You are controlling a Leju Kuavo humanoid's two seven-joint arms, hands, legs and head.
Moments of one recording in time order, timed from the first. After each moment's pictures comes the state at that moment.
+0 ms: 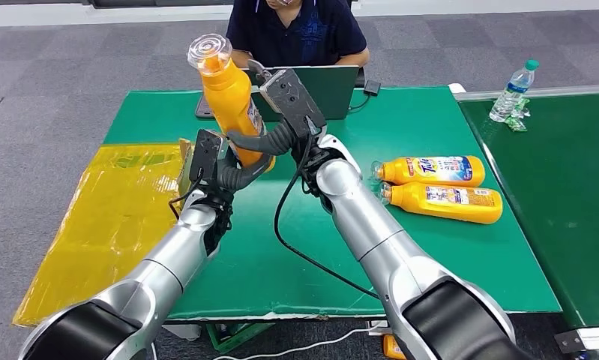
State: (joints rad) left arm -0.83 -0.21 -0.35 -0.37 0.33 0.11 -0.70; right arm -0.89 0.33 0.33 -0.85 0.01 0.08 -0.39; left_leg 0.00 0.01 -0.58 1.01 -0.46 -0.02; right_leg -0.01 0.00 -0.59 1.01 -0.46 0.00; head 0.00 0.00
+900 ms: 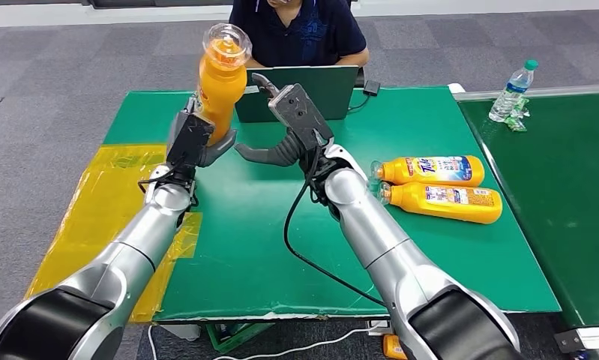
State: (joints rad) left arm -0.90 -0.09 -0.30 -0.41 -0.07 0.35 -0.67; right arm -0.83 0.29 0.32 -0.90 0.02 0.09 -0.41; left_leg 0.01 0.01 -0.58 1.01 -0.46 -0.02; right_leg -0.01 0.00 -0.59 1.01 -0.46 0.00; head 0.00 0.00
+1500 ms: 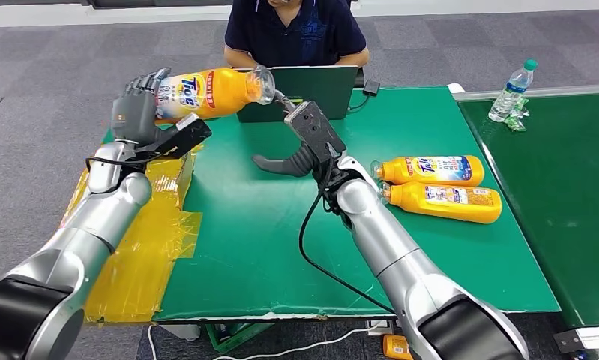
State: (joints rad) left arm -0.97 0.10 -0.32 -0.42 -0.77 0.52 -0.38; right arm -0.77 0.24 0.32 -0.92 0.03 0.09 -0.43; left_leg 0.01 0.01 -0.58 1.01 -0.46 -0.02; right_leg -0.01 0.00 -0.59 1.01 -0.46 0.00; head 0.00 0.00
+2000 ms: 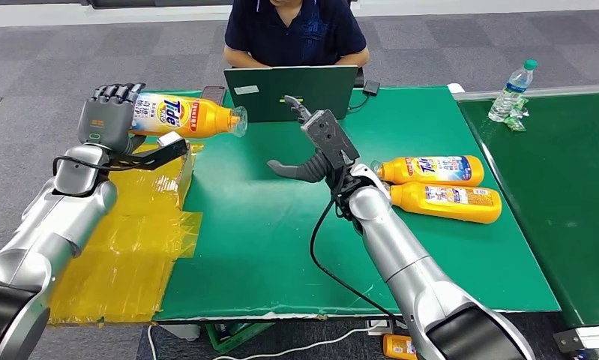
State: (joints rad) left arm -0.98 0.23 -0.40 -0.38 -1.05 0.48 -0.23; right arm -0.73 0.20 0.28 -0.95 0.05 0.10 -0.43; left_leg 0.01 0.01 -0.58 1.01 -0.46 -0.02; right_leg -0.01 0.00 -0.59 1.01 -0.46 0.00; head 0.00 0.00
